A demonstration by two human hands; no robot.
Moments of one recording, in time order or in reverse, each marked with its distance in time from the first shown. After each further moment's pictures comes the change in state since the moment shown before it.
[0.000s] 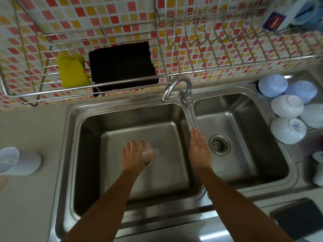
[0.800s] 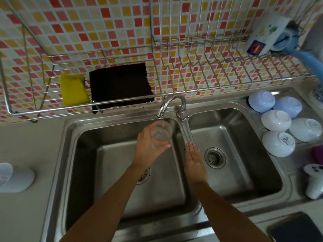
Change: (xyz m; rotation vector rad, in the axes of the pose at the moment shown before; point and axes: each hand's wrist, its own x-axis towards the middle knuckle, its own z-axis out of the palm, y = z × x) left_hand 0.036 0.062 -0.086 -0.937 0.212 0.158; right_hand 0.001 0.001 0.001 -0.046 -0.009 -0.001
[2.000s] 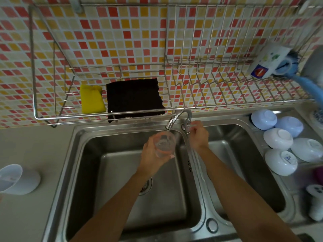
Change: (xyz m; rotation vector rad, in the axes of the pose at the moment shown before) left_hand 0.001 0.000 -0.006 -0.160 -0.010 -0.103; right_hand 0.144 -0.017 -0.084 0.671 0.120 0.307
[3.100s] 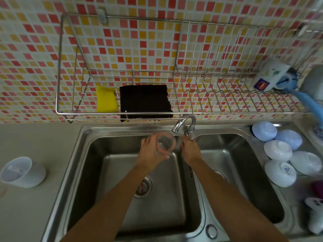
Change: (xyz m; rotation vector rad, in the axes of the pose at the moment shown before) left_hand 0.010 0.010 -0.029 0.273 0.021 0.069; right_hand -0.038 -0.018 0.019 -0.415 -0.293 -0.144
